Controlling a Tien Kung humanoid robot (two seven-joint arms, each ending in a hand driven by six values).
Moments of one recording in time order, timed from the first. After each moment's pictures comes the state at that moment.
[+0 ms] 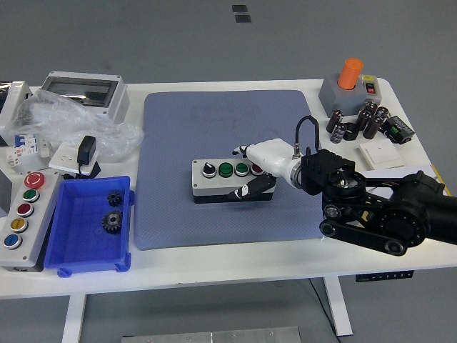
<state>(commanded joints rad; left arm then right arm) 0.00 0.28 -0.26 -0.20 0.26 0.05 -0.11 1.00 -0.38 0.07 1.31 -1.61 -0.11 -0.39</state>
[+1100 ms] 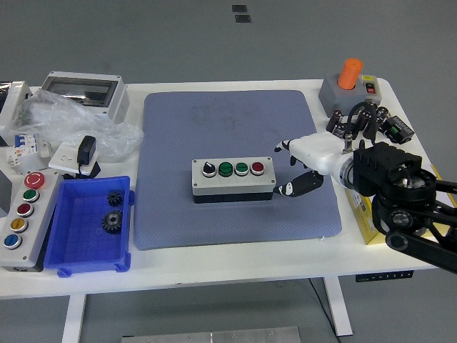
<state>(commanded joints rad) 0.01 0.28 -0.24 -0.19 0.24 0.05 -0.11 0.82 -0.67 0.42 1.78 -1.66 0.25 -0.65</state>
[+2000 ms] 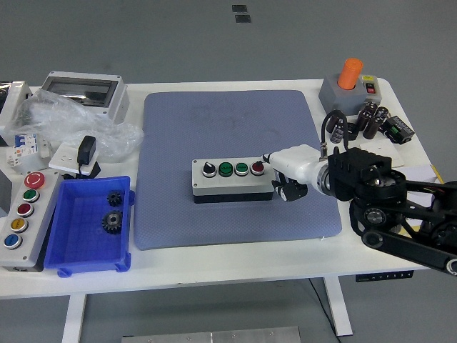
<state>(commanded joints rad) 0.00 0.28 -0.23 -0.19 0.24 0.04 -0.11 0.89 -0.57 0.31 1.69 -1.61 0.22 -0.65</state>
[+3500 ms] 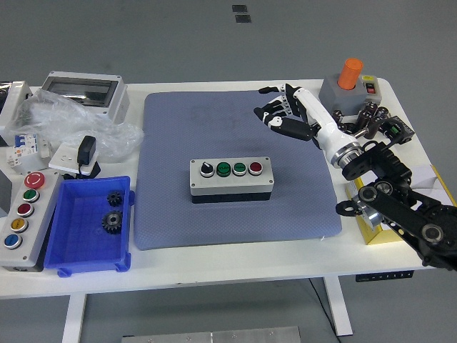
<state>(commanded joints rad) 0.00 0.27 -0.24 -0.20 0.27 0.05 -0.05 0.55 -0.41 0.72 1.33 -0.93 -0.29 0.18</state>
